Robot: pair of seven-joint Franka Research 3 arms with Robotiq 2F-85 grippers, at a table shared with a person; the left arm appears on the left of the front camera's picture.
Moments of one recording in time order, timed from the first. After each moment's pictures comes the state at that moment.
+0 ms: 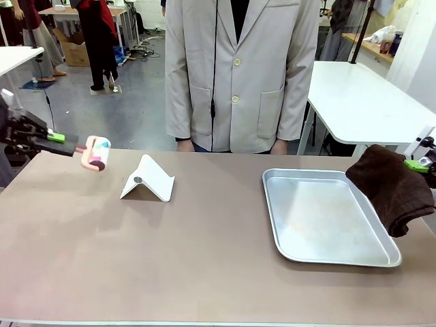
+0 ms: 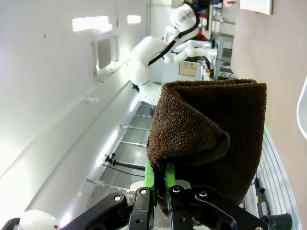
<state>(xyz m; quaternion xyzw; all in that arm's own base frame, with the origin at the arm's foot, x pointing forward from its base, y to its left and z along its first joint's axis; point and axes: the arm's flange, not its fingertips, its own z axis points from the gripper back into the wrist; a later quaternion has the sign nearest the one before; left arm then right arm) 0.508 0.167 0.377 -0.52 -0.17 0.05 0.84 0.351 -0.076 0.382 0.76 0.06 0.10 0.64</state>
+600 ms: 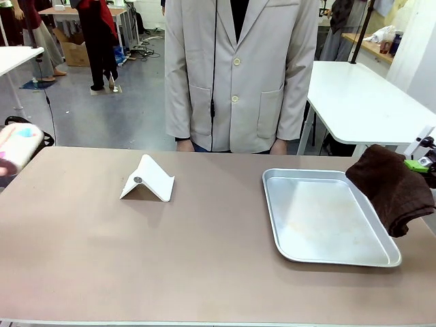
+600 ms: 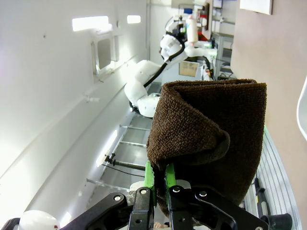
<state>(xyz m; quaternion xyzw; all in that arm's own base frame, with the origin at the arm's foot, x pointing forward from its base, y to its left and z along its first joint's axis) 0.324 0.244 0.445 -0.62 -0.13 0.02 0.77 0.351 -0.076 0.382 0.76 0.06 0.10 0.64</state>
